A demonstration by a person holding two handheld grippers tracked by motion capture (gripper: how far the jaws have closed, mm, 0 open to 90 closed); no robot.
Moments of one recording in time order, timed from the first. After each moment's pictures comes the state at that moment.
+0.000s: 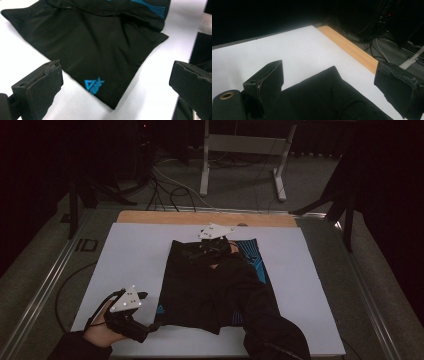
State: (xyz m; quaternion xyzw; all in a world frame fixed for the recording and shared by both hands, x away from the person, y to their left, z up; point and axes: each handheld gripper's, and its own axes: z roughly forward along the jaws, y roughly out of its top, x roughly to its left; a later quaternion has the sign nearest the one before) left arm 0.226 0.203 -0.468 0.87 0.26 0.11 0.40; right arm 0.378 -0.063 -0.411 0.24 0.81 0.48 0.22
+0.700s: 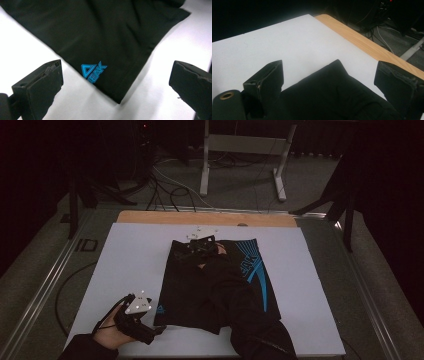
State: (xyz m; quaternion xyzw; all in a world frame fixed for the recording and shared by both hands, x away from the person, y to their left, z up) left arm 0.233 0.192 -0.507 0.89 0.28 0.10 0.35; right arm 0.401 -0.033 -0.446 0.27 0.82 0.46 0.21
